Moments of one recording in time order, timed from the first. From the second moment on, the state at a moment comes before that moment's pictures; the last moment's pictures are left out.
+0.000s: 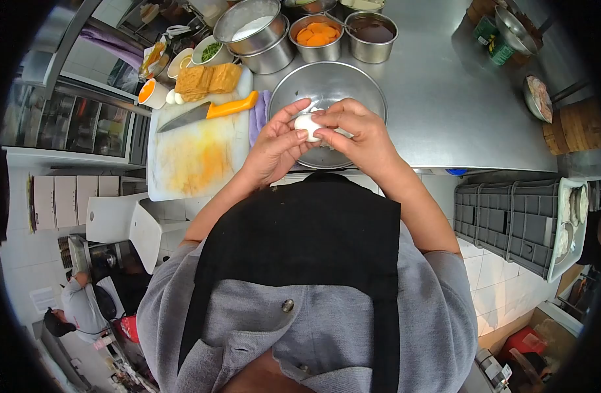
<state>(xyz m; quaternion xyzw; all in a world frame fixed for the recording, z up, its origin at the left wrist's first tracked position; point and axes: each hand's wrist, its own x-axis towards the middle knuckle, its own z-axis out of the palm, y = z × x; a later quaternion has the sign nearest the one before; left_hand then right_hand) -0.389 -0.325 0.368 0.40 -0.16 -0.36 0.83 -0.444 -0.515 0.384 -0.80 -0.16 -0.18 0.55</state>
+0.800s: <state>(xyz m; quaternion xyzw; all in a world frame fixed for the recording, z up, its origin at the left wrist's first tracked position) -0.393 -0.325 0.377 0.44 -0.22 -0.36 0.79 -0.455 -0.515 0.399 -0.83 -0.18 -0.22 0.49</state>
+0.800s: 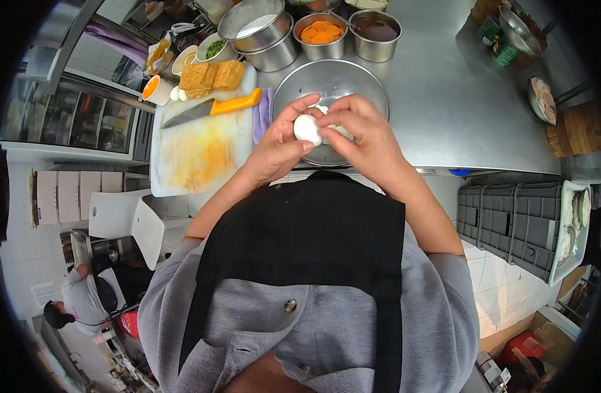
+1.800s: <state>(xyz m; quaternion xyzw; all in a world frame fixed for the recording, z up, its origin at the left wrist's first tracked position) -0.403 -0.323 0.383 0.59 -0.29 -0.25 0.71 -0.456 -0.501 0.398 -0.85 -0.21 -0.25 0.41</state>
